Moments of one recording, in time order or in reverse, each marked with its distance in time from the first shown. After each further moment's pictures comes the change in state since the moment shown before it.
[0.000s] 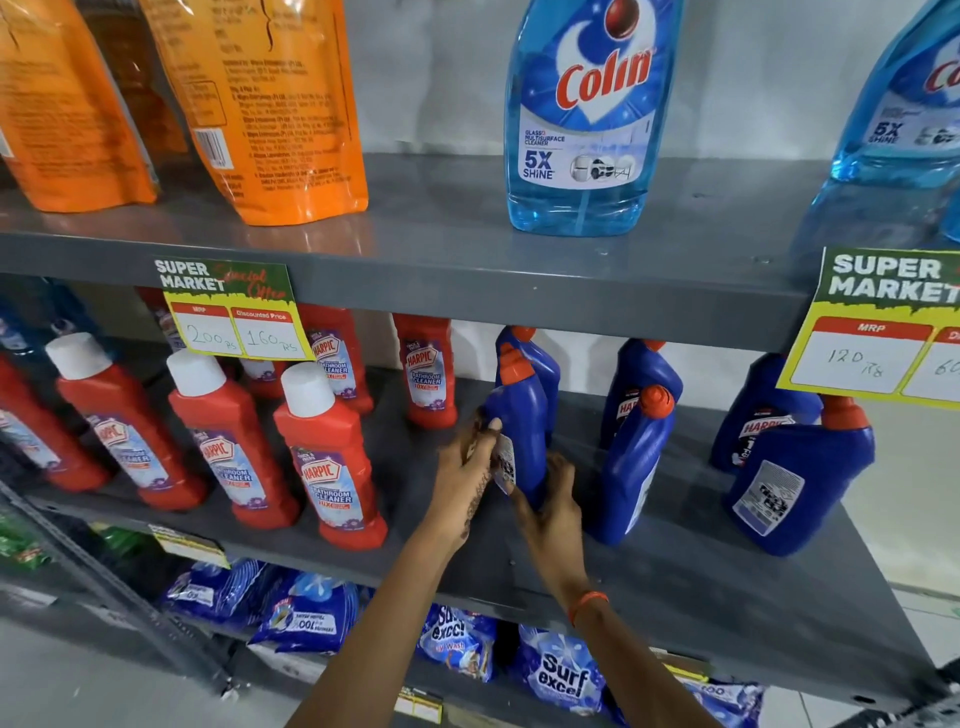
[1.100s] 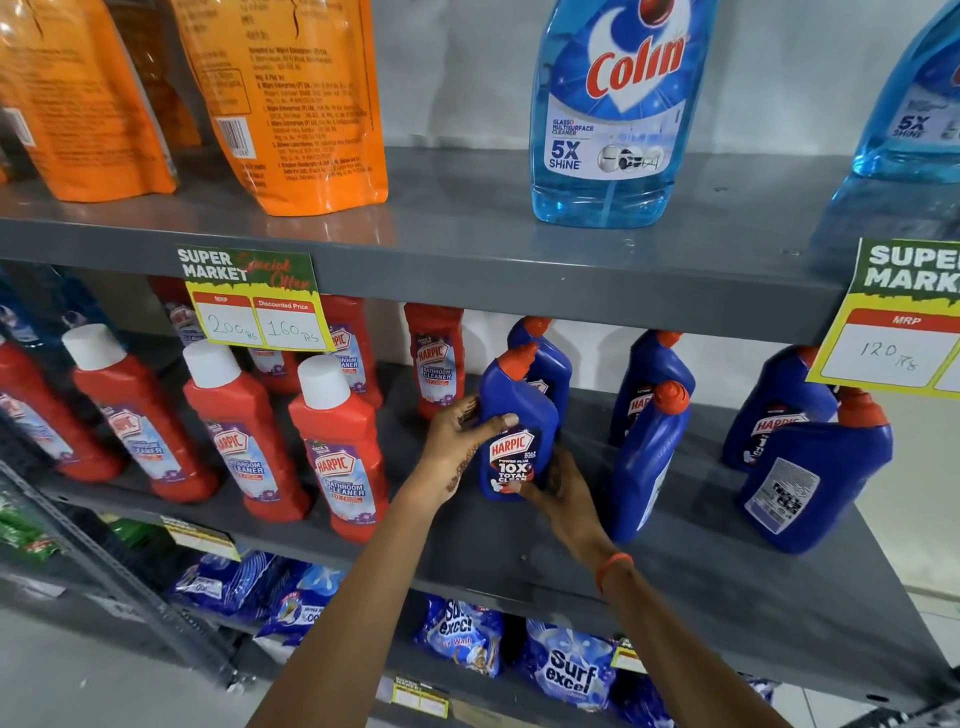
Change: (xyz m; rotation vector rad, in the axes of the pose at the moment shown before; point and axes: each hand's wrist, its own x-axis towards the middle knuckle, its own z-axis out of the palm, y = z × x) left_hand 0.038 0.006 -0.026 0.055 -0.076 0.021; right_hand 0.030 0.012 -0.002 0.242 -0.231 0.210
